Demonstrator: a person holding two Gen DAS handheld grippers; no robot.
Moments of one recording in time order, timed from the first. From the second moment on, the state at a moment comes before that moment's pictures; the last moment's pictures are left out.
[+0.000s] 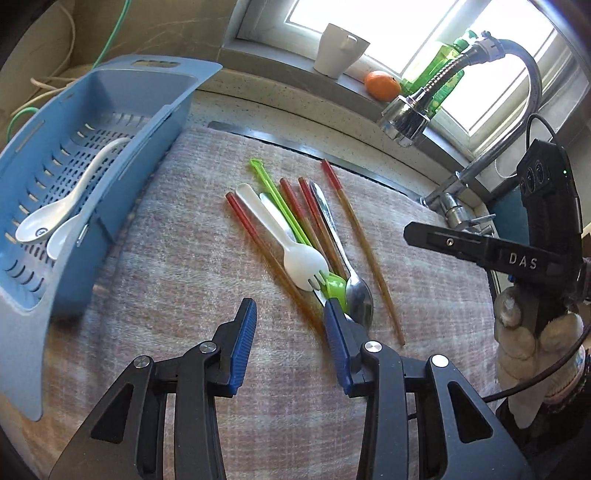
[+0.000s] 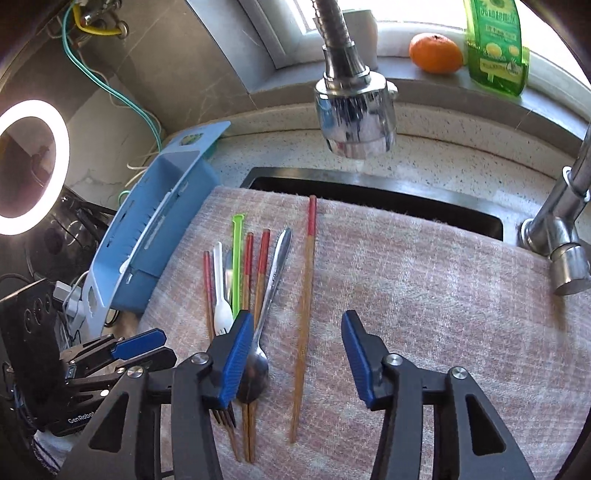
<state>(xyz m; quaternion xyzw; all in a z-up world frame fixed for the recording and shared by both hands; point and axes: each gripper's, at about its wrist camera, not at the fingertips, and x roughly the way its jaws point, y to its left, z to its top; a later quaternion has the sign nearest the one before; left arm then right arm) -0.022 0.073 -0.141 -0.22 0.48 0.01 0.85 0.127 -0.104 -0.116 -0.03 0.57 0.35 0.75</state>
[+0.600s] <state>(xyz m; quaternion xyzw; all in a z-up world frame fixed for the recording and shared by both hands) 0.018 0.048 -0.165 -0.16 0.54 0.06 0.83 0.130 -0.074 -0.156 -0.10 0.58 0.32 0.74</state>
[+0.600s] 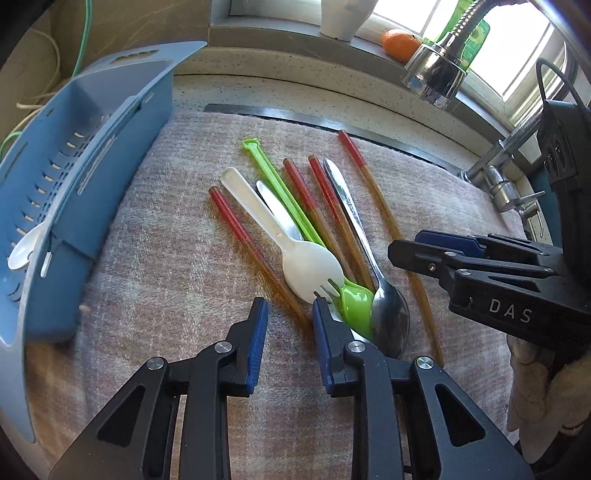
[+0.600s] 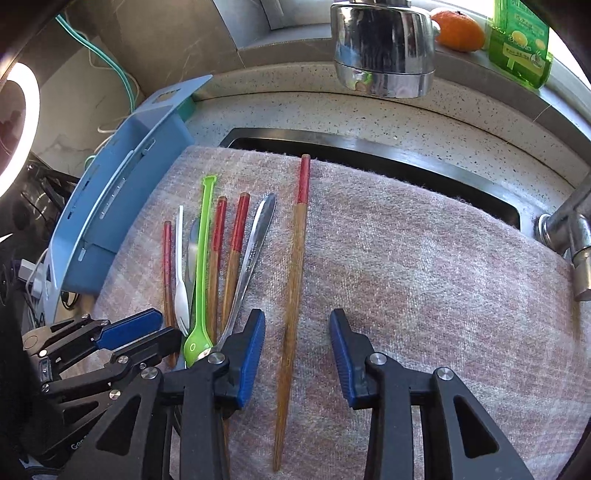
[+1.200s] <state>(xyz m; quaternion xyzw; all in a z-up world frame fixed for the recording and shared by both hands) 0.007 0.058 -0.164 -0.12 0.54 0.05 0.83 0.132 -0.068 -0.155 -0.16 0.58 0.31 0.74</state>
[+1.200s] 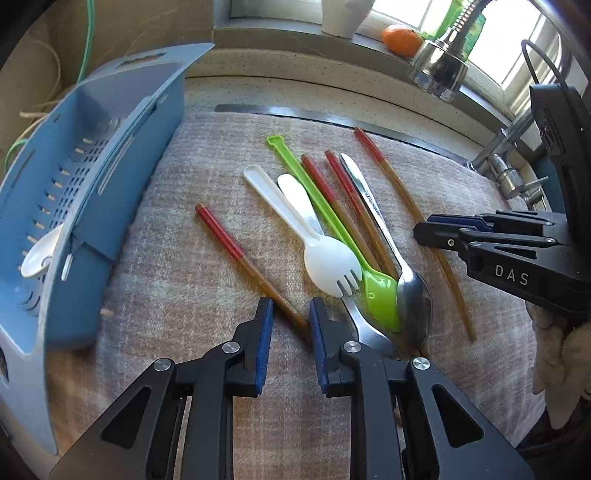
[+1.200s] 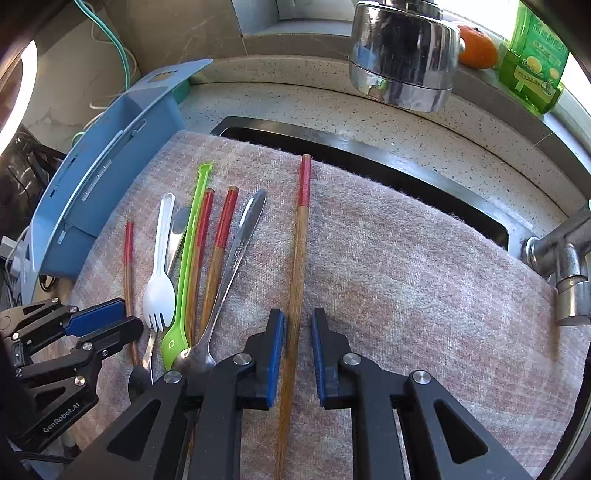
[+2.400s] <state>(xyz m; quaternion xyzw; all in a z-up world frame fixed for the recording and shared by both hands) -0.055 0.061 -0.166 -0.05 0.59 0.02 0.80 0.122 -0.114 -0.151 -0.09 0.59 0.35 0.72</state>
